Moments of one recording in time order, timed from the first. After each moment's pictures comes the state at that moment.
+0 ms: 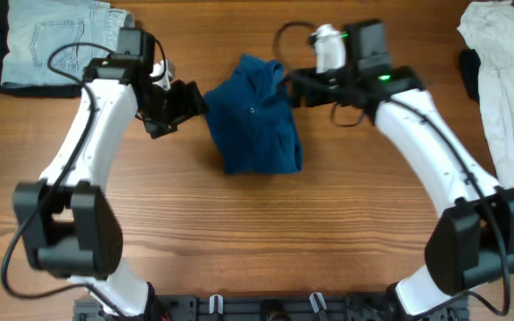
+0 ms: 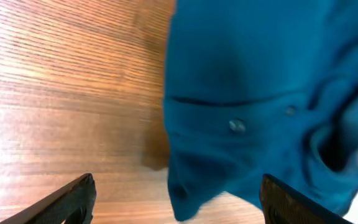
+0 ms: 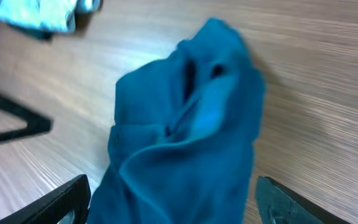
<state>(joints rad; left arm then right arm) -0.08 1.84 1.48 -0.99 0.37 -0.46 0.33 1.76 1.42 -0.56 -0.39 0.12</state>
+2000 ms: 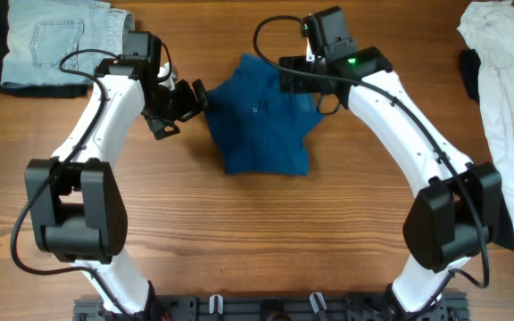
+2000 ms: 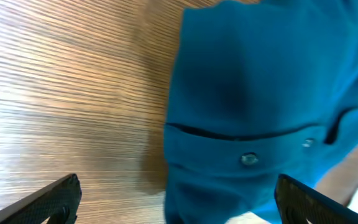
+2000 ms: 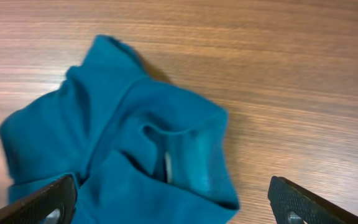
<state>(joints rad) -0.08 1.92 1.47 -0.92 0.41 -0.49 0.37 1.90 1.63 -0.72 0.02 0.26</state>
